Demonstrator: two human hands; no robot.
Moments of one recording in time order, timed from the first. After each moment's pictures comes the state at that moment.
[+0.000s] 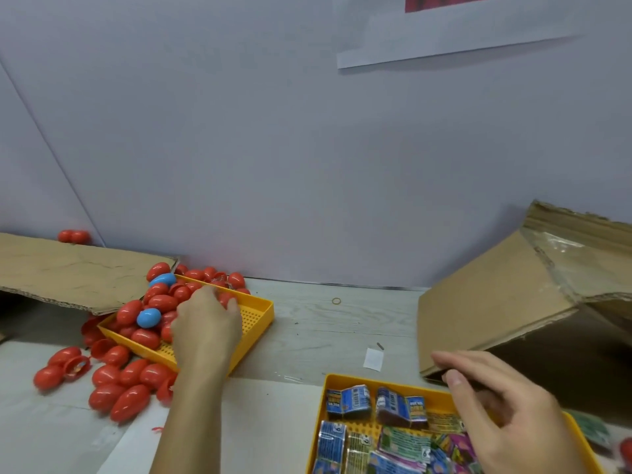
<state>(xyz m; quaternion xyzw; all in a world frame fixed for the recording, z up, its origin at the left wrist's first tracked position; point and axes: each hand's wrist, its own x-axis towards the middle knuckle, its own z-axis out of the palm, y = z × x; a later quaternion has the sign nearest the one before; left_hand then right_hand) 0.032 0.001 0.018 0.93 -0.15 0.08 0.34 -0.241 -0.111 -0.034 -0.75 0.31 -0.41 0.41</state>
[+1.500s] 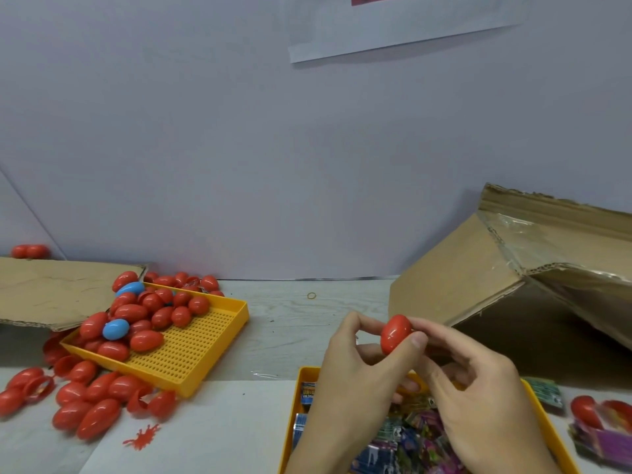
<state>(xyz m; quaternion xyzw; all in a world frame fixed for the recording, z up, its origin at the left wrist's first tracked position) -0.124 -0.042 -0.008 0.63 -0.37 -0.36 0.59 -0.243 -0.107 -0.030 -0.71 0.33 -0.42 0.46</state>
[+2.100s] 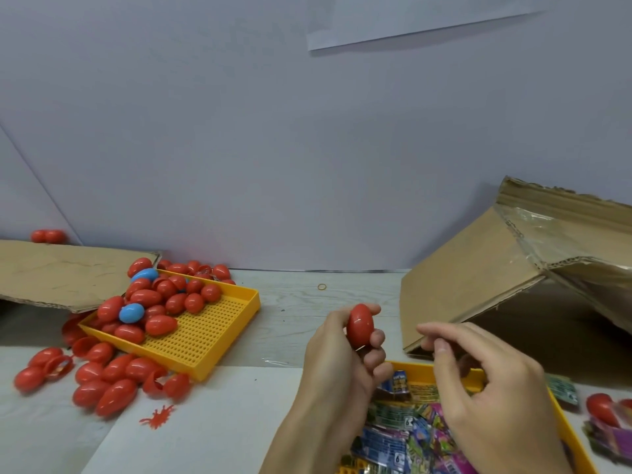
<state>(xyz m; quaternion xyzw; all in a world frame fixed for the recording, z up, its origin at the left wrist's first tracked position) -0.112 -0.040 -0.001 0.46 -0.09 -0.49 0.74 -0.241 -0.097 -0.023 -0.80 0.29 -0.48 0.22</state>
